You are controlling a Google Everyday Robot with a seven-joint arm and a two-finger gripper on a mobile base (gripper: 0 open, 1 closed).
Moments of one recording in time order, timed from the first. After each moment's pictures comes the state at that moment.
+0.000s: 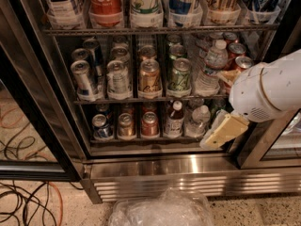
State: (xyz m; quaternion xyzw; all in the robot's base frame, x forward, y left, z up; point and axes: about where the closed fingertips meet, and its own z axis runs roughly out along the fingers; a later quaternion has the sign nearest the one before) arm 0.456 -0.143 0.894 -0.57 0.75 0.03 0.33
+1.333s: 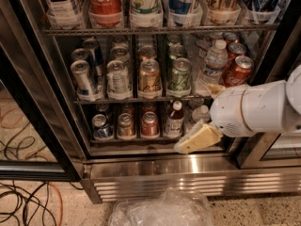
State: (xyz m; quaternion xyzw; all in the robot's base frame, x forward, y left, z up) arm 0.462 -0.103 0.862 -0.51 0.76 0.10 0.39
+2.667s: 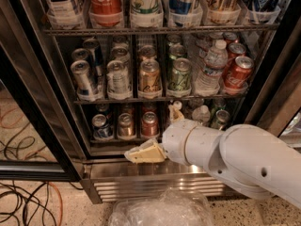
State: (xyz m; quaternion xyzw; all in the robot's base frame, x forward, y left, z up) arm 0.468 -0.003 0.803 -0.39 0.76 0.16 0.50
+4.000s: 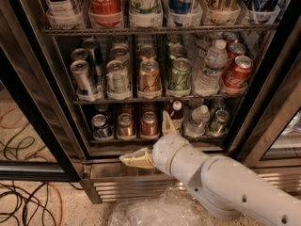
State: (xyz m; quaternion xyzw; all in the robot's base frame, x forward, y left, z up) arm 0.487 0.012 0.762 -0.38 0.71 0.12 0.58
